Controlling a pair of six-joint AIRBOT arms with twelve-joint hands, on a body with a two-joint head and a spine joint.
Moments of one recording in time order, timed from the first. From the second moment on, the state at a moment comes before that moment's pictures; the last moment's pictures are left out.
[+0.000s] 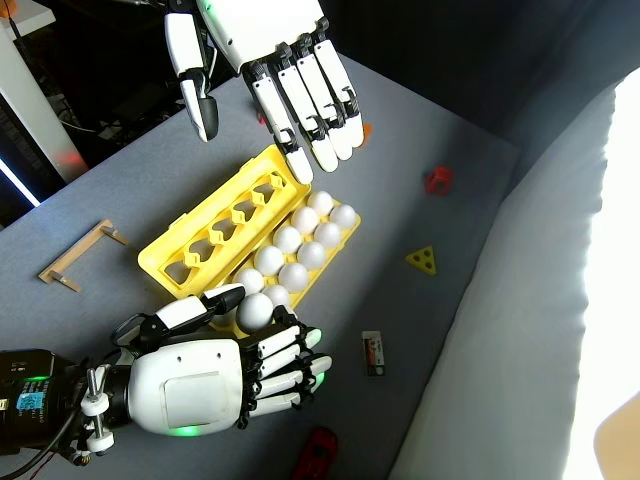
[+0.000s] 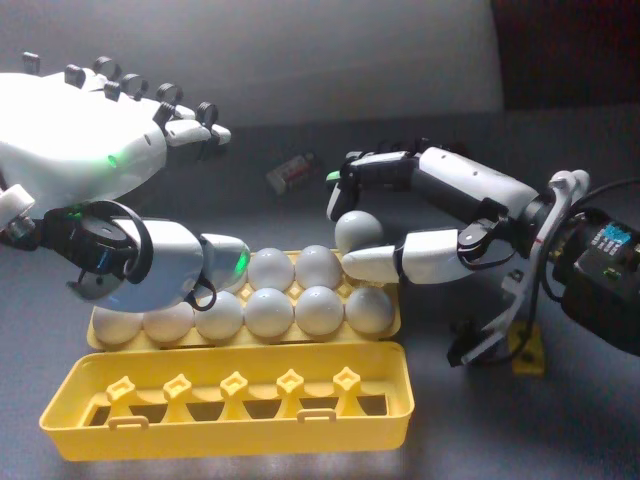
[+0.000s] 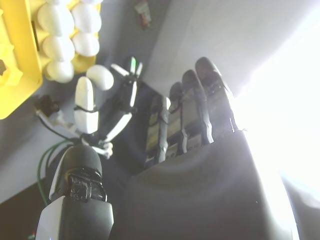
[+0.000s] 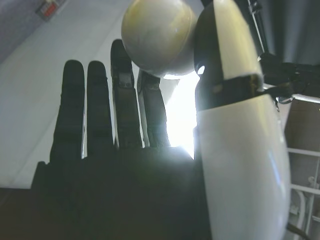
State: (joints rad) left arm 0.10 -0.61 0.42 1.13 0.72 -0.02; right arm -0.78 -1.42 1.44 0.09 0.72 -0.22
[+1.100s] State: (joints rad) left arm 0.10 -0.61 0.42 1.13 0.72 -0.02; right arm -0.79 -1.46 1.47 0.09 0.74 -0.24
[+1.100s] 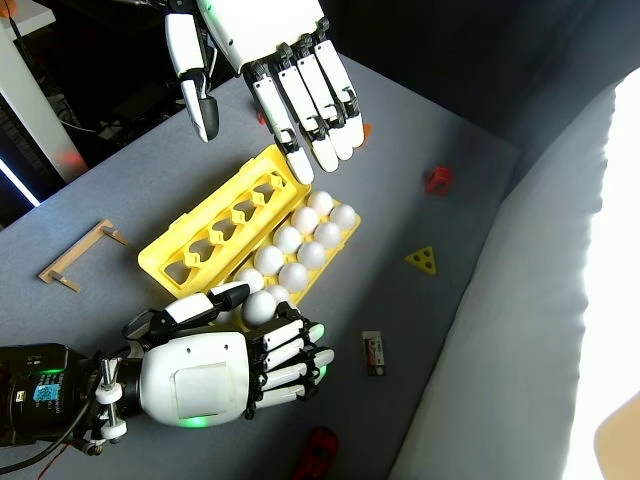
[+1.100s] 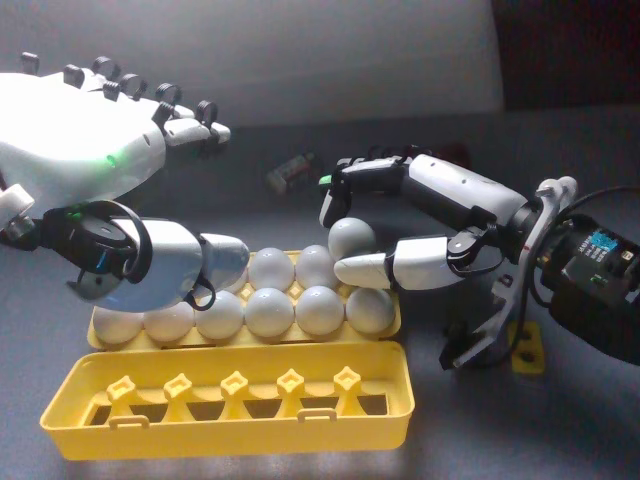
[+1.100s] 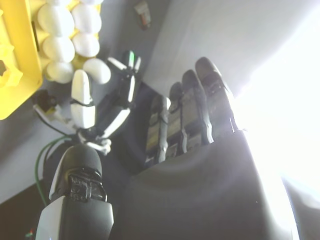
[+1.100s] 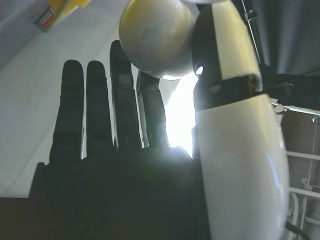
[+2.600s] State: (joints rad) left arm 0.10 -0.61 0.40 1.11 0.75 -0.03; right arm -0.61 -1.11 1.26 -0.22 0.57 -0.26
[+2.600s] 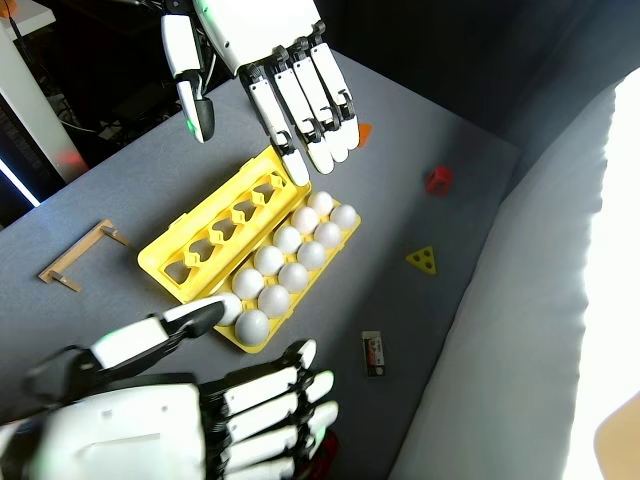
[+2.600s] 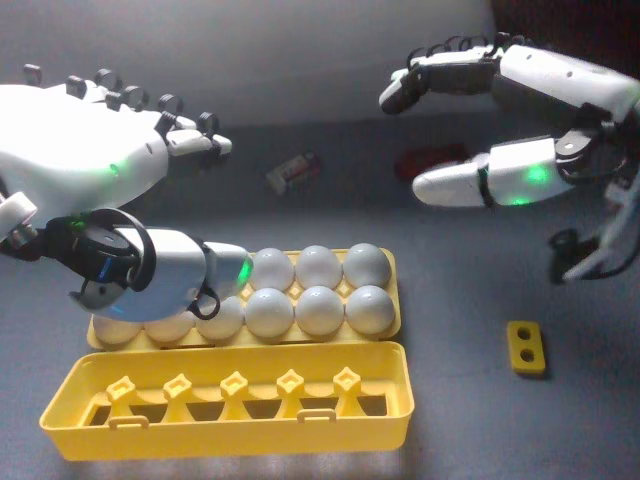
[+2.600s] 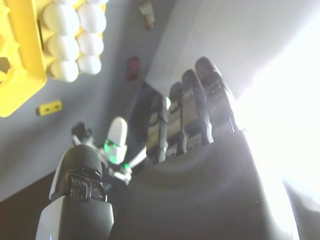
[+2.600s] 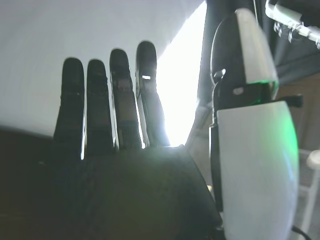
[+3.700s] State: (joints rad) left arm 0.09 -0.61 0.38 1.11 0.78 -0.06; right arm -0.19 -0.87 0.63 -1.22 -0.51 0.29
